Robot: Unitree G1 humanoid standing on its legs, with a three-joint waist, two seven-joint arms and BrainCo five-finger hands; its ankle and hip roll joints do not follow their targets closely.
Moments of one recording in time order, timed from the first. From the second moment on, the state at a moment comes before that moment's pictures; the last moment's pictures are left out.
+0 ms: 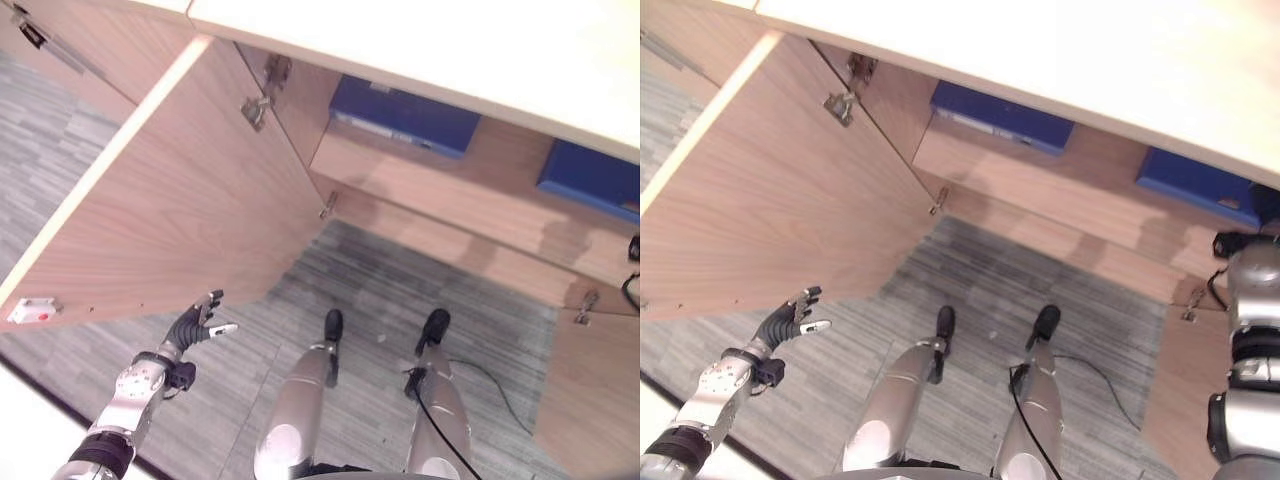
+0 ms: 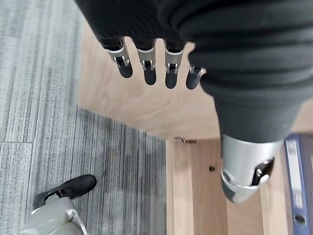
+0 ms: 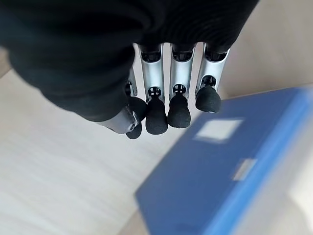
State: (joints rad) left arm -0.06 0.64 -0.23 0.68 -0.42 -0.30 -0.18; right arm -0.45 -0.86 -0.09 0.83 0.20 -0.20 -0.37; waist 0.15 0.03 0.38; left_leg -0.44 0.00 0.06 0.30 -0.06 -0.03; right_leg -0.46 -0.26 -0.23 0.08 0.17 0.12
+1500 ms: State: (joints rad) left arm 0.12 0.40 -0.05 0.81 -0.30 -0.27 -0.12; right arm 0.02 -0.31 0.20 0.62 0.18 -0.24 -0.01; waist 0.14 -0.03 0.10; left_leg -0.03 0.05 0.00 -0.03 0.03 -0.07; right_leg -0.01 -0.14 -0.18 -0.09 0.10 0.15
